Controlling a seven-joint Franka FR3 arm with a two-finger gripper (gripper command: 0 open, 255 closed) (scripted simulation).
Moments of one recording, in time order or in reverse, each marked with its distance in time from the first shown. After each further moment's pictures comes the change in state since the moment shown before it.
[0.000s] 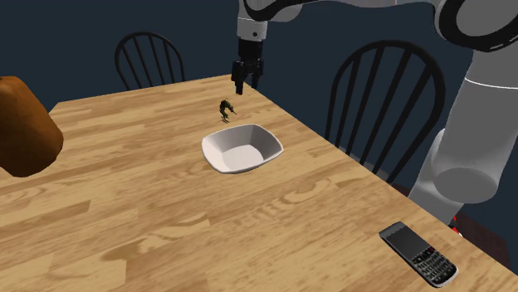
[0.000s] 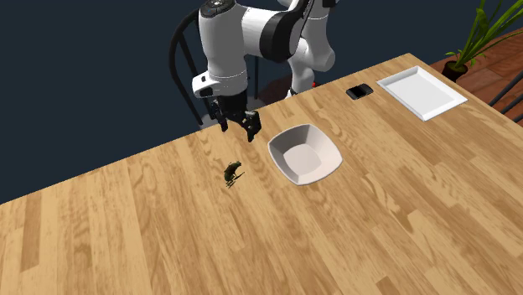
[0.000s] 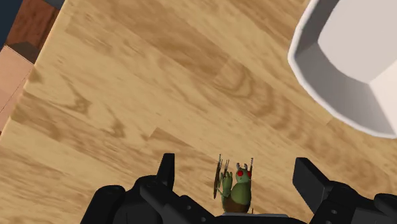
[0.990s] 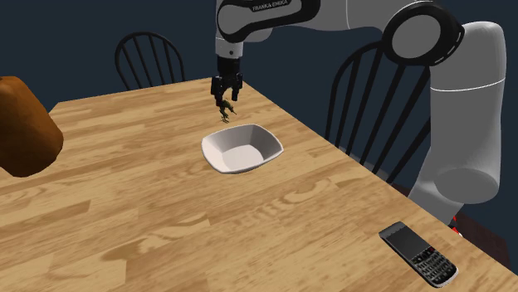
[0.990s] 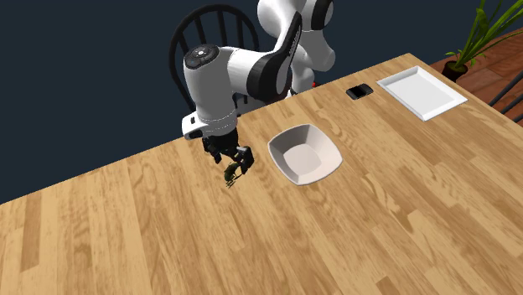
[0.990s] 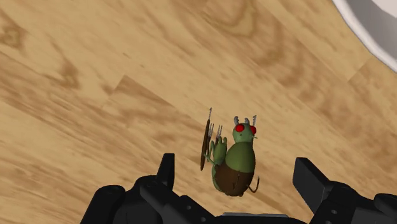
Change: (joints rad) arm 0.022 0.277 0.016 0.249 0.008 0.019 -0.001
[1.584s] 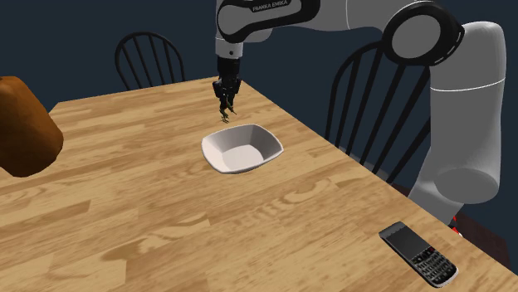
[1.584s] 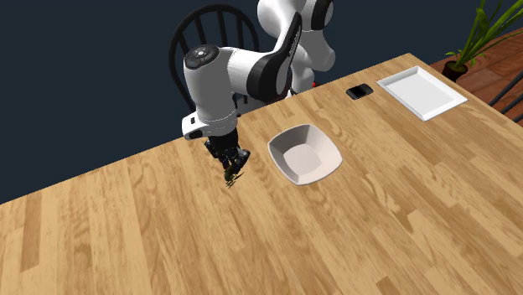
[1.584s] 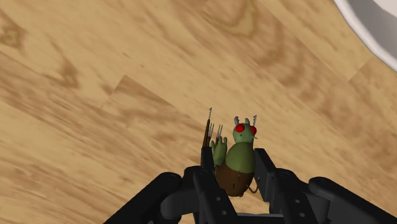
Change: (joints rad) arm 0.000 0.000 0.000 -0.002 0.000 0.003 0.000
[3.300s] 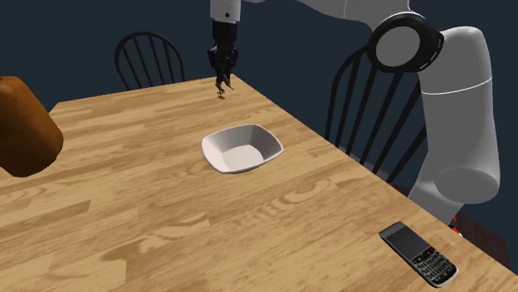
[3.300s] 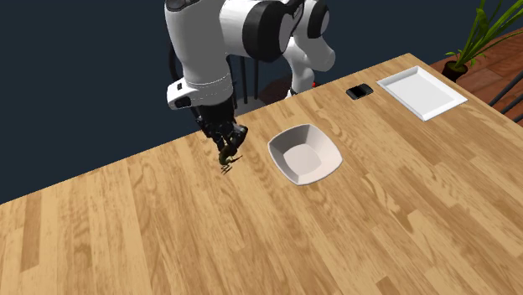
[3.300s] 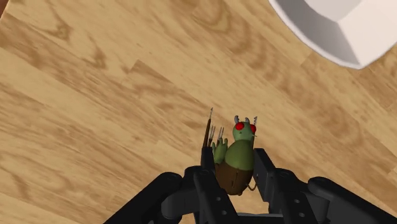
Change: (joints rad) arm 0.004 0.088 0.001 0.391 -0.011 -0.301 0.035
